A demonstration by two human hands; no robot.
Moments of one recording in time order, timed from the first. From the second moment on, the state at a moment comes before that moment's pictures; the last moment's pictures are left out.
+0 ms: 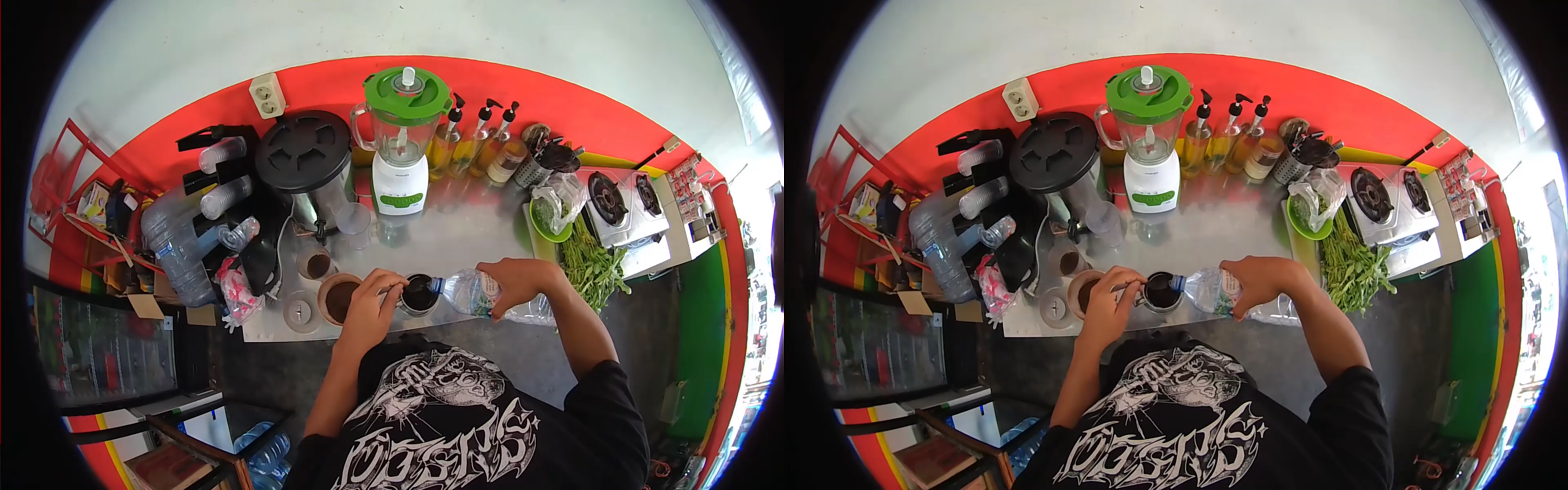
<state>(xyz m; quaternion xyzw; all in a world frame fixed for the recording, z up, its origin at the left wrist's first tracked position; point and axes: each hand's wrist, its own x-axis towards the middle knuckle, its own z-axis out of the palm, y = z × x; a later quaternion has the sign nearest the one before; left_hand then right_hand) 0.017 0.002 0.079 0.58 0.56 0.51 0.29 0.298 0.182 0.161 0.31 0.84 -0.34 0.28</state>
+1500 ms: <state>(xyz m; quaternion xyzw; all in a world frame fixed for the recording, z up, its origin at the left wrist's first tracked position) 0.019 -0.002 0.085 0.56 0.59 0.51 0.28 0.304 0.177 0.167 0.31 0.85 -0.33 0.27</state>
